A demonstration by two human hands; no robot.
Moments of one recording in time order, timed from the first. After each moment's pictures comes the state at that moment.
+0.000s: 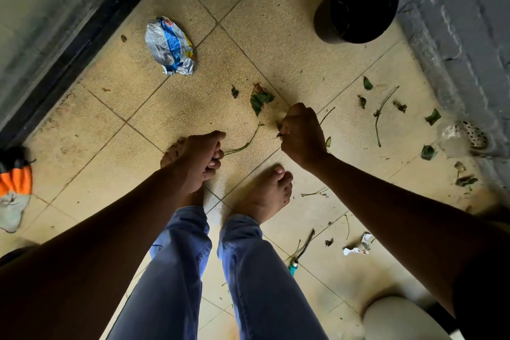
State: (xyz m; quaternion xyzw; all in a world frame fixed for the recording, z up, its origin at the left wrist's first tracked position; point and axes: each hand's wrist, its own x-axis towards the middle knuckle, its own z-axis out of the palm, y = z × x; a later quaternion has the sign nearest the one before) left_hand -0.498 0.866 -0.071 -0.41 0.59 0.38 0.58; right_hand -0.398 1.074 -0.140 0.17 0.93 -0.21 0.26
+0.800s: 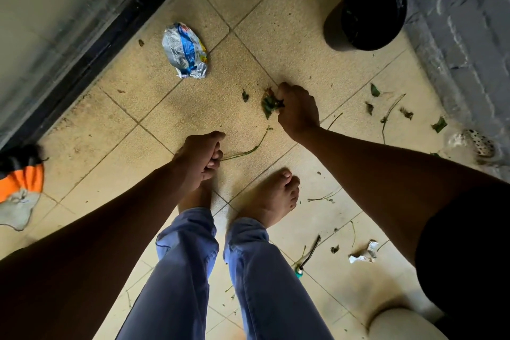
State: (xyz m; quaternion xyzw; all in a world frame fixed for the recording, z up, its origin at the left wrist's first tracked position) left_hand -0.505 0.843 -0.075 -0.40 0.60 0.39 0.57; right_hand -0.463 1.067 -0.158 0.20 0.93 -0.23 0.22
